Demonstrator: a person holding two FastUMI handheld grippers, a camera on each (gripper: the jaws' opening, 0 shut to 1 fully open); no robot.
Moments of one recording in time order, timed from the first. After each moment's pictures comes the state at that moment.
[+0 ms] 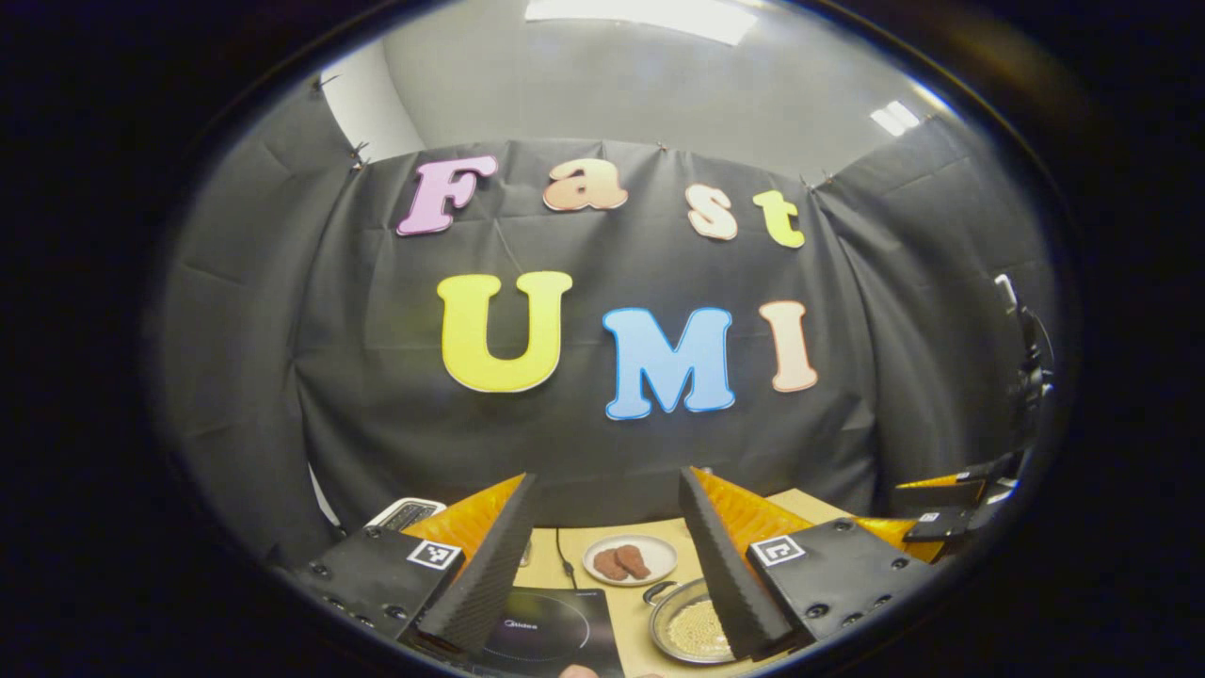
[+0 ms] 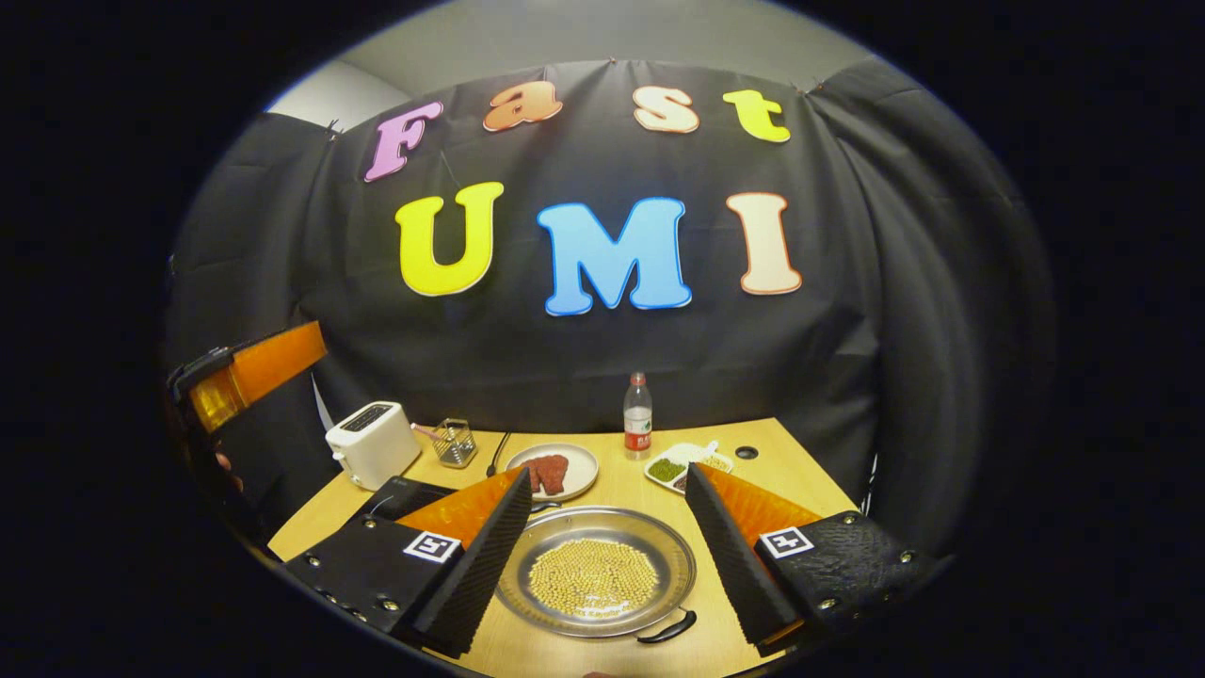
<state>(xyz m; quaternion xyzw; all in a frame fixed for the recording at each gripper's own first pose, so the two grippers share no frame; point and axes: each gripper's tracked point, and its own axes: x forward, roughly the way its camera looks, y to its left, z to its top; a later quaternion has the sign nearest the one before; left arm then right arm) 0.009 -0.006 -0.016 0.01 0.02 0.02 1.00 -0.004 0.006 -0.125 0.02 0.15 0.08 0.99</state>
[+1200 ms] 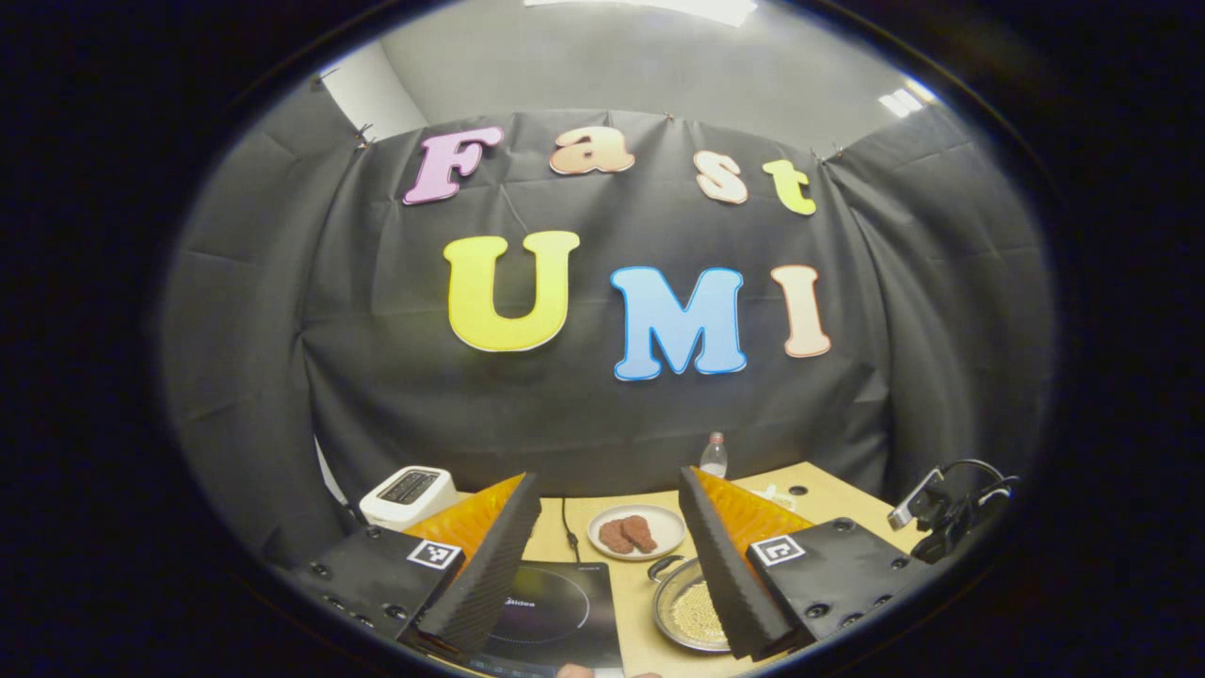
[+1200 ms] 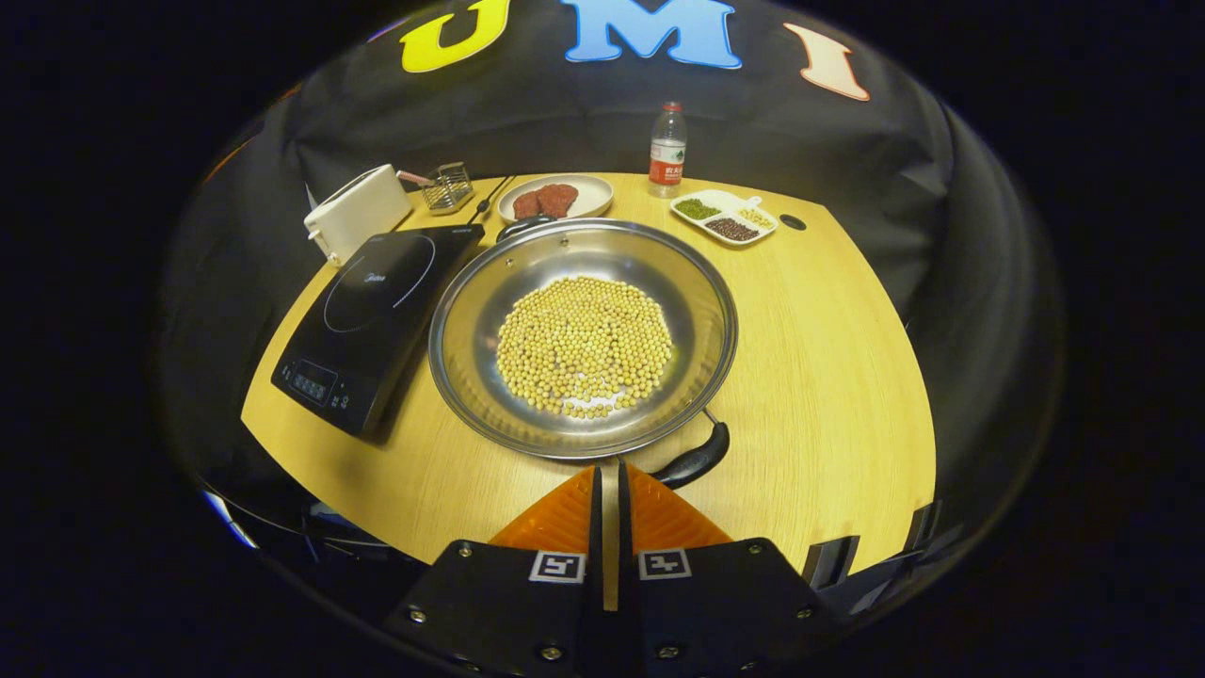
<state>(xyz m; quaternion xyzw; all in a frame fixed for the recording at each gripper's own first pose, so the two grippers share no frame) 0.014 -0.007 -0.063 0.01 0.06 0.04 1.00 -0.080 -0.014 -0.338 -0.06 0.48 0.12 0.87</state>
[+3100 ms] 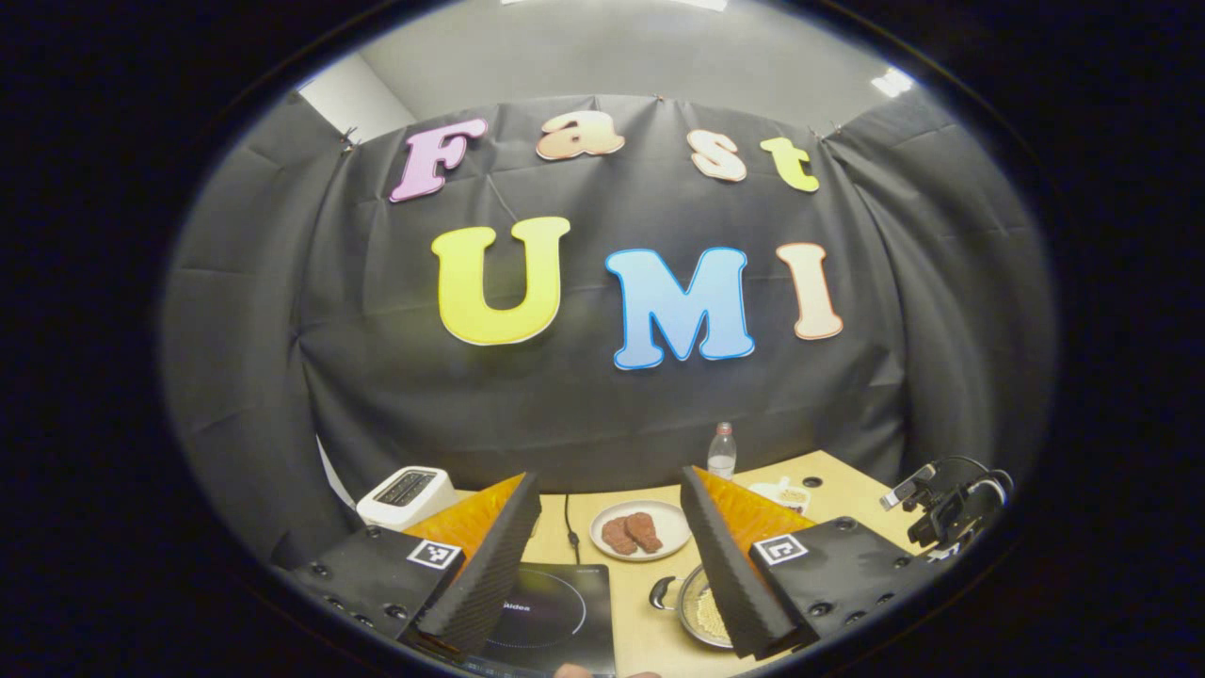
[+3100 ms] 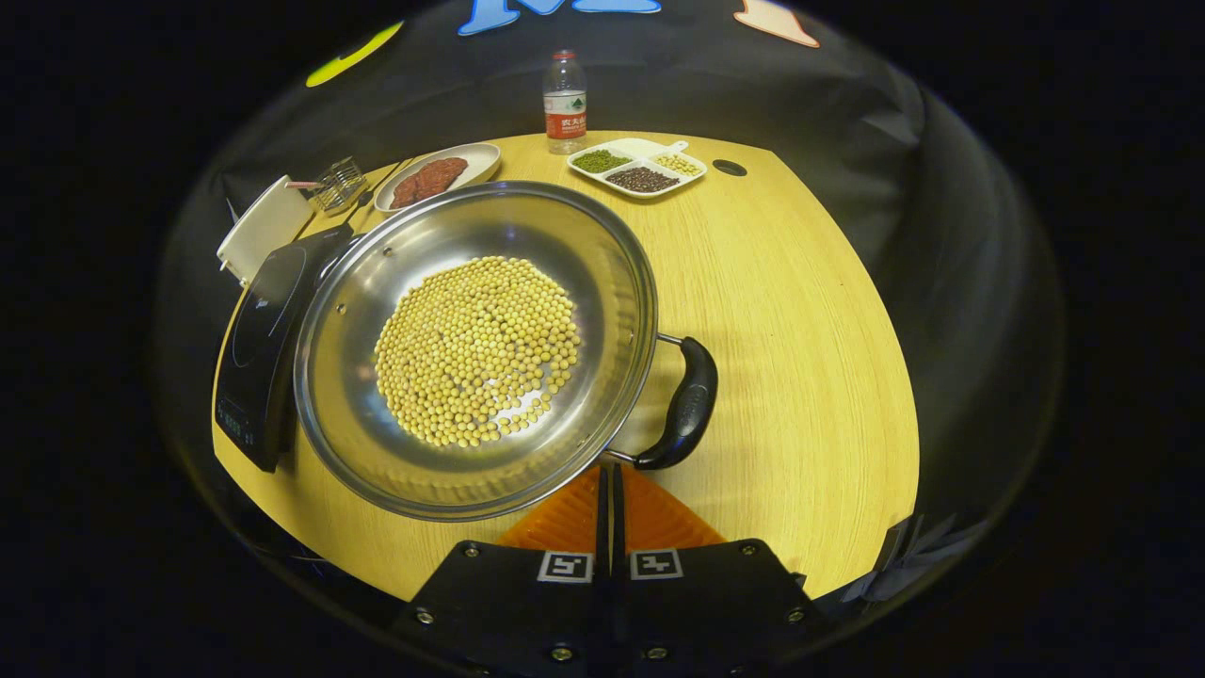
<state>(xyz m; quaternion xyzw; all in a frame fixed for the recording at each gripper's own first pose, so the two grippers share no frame) 0.053 -0.030 -0.075 0.03 0.09 0.06 0.99 -0.008 -0.104 -0.380 -0.04 0.53 0.04 0.84</state>
